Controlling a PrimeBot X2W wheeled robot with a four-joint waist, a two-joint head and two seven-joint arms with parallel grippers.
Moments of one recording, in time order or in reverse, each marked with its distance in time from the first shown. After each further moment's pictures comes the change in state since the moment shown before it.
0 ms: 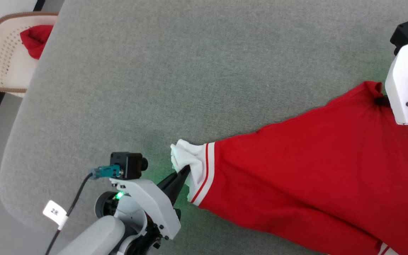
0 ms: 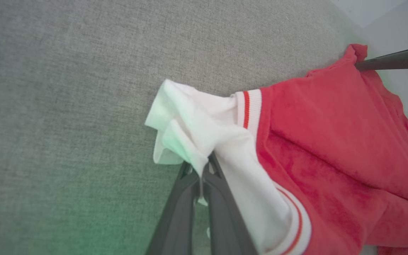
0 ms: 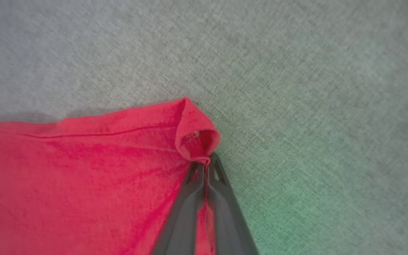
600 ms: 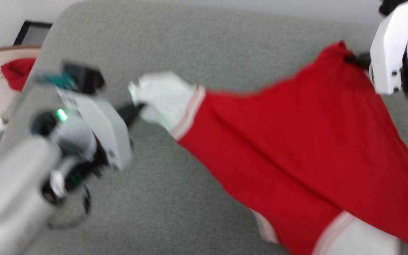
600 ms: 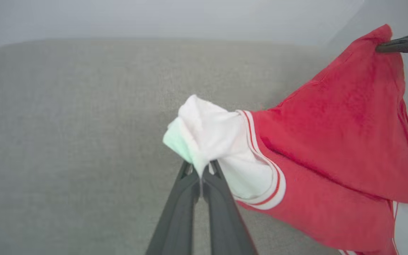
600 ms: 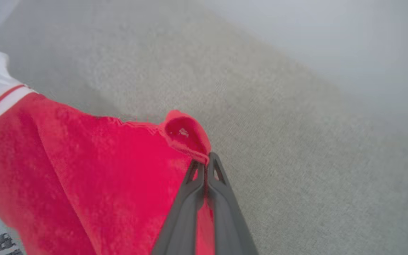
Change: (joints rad) left arm -0.314 0.209 0.049 -0.054 0.005 -0.019 0.310; right arm -0.089 0.056 -0.012 -0.073 0.095 0.000 -0.127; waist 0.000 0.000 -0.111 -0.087
